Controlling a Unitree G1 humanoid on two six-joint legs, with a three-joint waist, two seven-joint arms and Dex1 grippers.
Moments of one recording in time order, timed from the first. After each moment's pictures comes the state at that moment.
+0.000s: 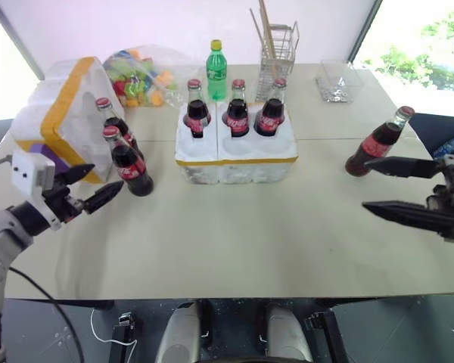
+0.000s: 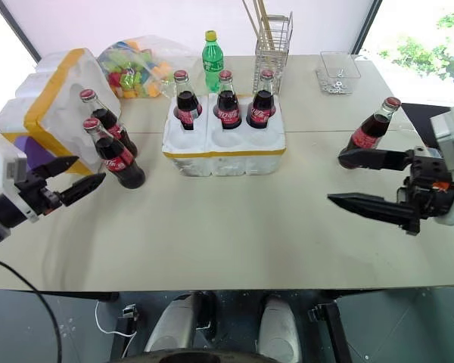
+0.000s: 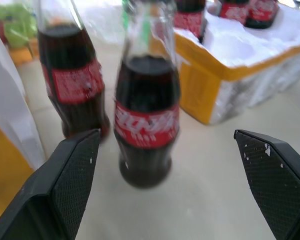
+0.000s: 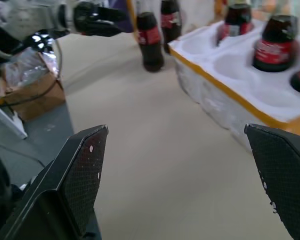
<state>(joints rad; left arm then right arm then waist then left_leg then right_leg) -0.08 0.76 0.48 -0.24 -0.65 0.57 -0.75 -0.12 -1.11 -0.67 -0.47 1.09 0.93 1.12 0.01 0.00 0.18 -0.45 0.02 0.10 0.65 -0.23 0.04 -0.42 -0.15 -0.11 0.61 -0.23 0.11</state>
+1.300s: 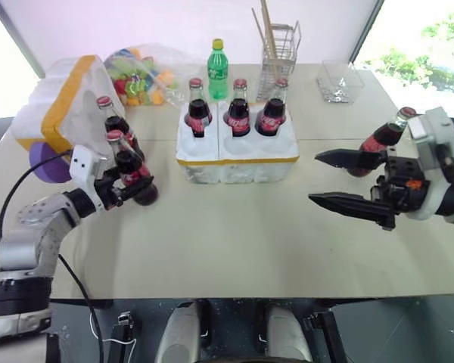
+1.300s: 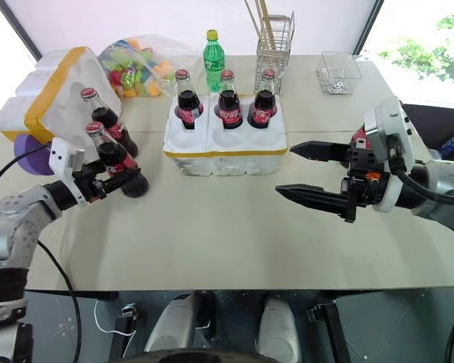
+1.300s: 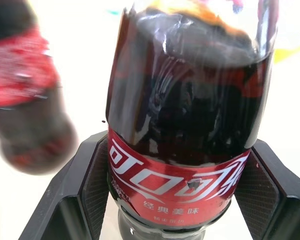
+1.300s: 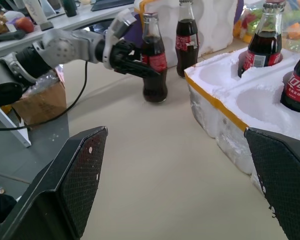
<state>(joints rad) -0.28 0.73 0.25 -0.10 -0.60 0.61 -0.85 -0.29 -1.04 -0.41 -0.50 1.13 0.88 0.88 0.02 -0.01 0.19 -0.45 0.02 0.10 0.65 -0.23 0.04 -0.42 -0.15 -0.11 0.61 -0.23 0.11</state>
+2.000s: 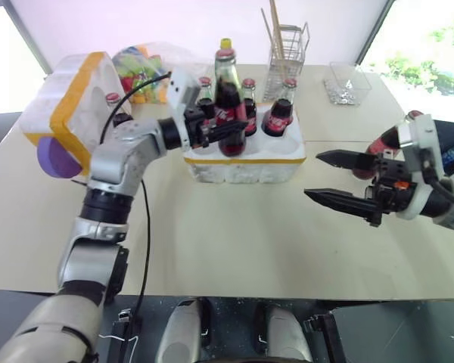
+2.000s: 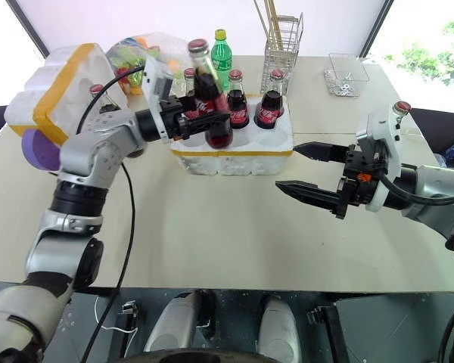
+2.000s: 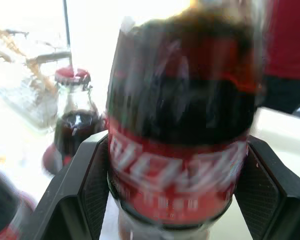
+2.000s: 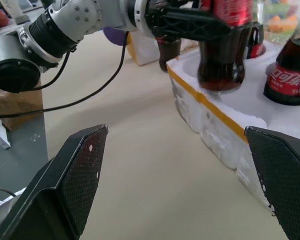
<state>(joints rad) -0.99 0.35 -0.09 0.36 -0.44 0.44 -0.86 -0.22 -0.99 -0.40 -0.52 1.06 0.83 0.81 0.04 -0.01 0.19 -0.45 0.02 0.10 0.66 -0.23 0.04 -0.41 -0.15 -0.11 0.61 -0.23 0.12</state>
